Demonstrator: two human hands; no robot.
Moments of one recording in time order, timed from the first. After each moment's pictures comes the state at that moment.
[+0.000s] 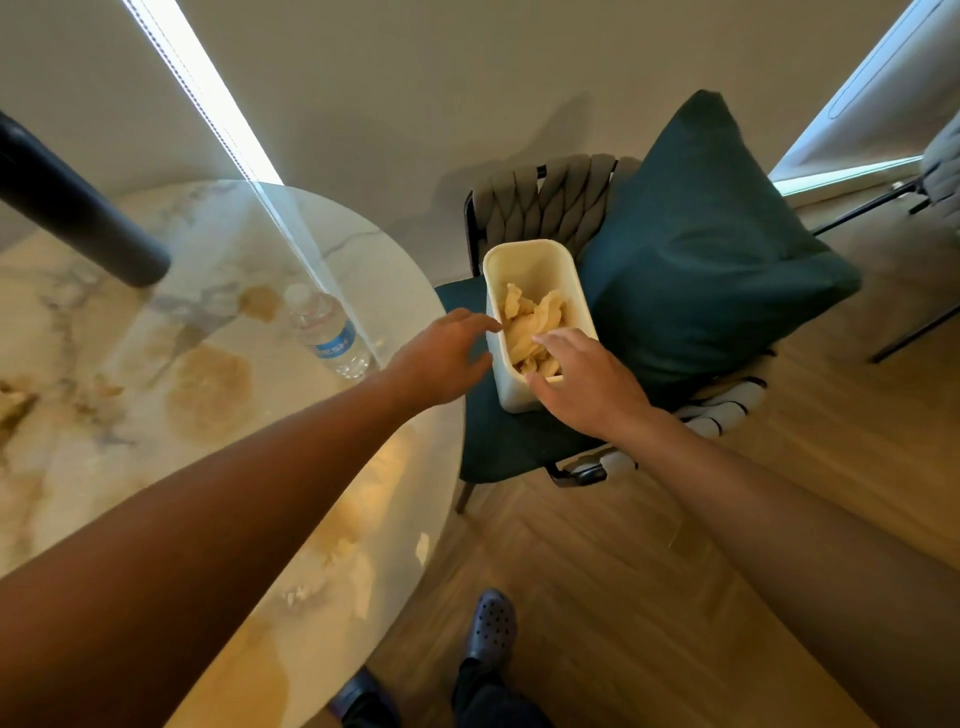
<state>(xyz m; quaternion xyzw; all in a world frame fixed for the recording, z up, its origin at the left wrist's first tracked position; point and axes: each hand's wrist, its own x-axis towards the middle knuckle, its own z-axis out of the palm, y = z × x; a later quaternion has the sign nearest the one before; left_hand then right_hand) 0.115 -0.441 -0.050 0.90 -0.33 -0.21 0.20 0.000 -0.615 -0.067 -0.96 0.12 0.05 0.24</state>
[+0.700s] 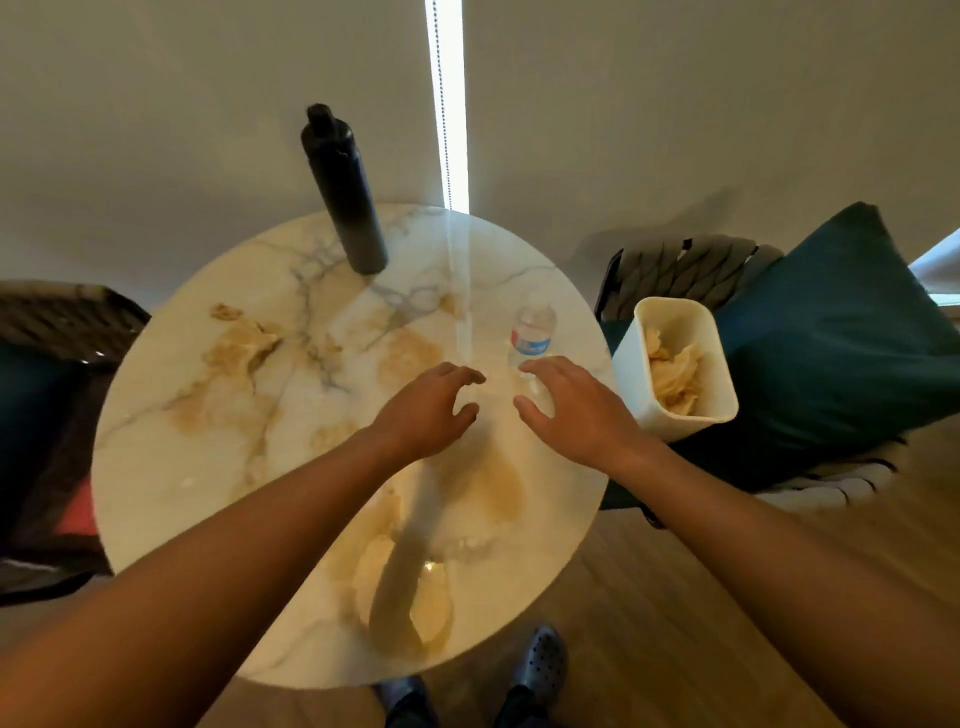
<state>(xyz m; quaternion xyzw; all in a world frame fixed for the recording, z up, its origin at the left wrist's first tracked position) 0.087 -0.181 -0.012 0.94 -0.24 -0.14 0.21 0.025 -0.394 0.002 -0.97 -0.02 0.03 0.25</state>
